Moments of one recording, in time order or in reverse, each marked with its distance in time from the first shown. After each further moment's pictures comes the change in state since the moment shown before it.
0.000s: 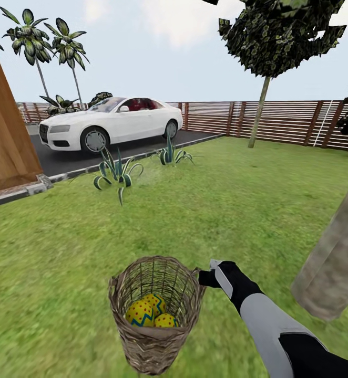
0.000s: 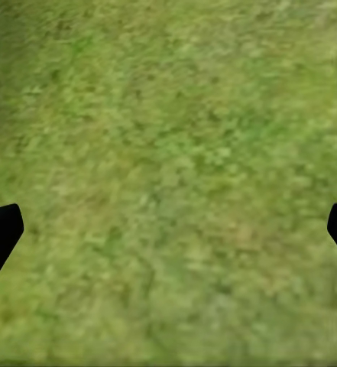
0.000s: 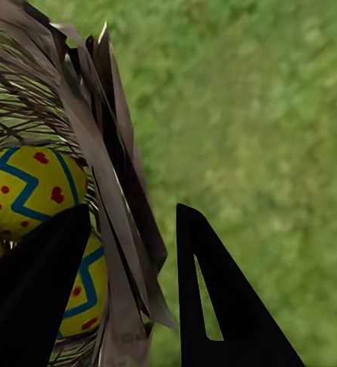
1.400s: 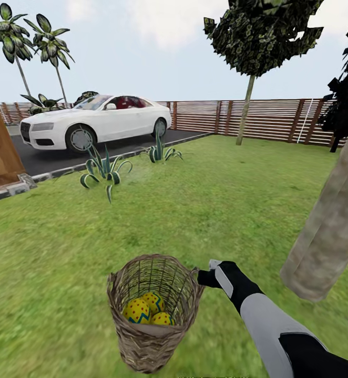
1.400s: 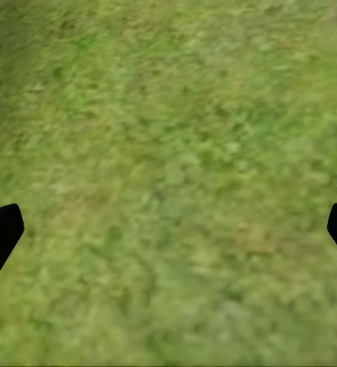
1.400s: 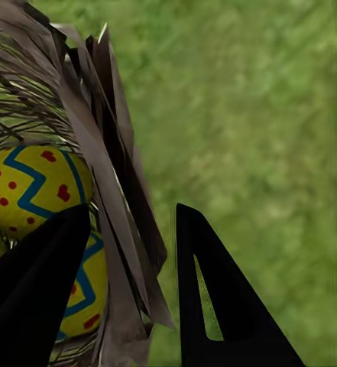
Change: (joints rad) left arm 0.075 -0.007 0.087 -0.031 -0.002 -0.037 0.009; right arm 0.000 0.000 0.001 0.000 -0.042 0.000 0.002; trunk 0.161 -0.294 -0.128
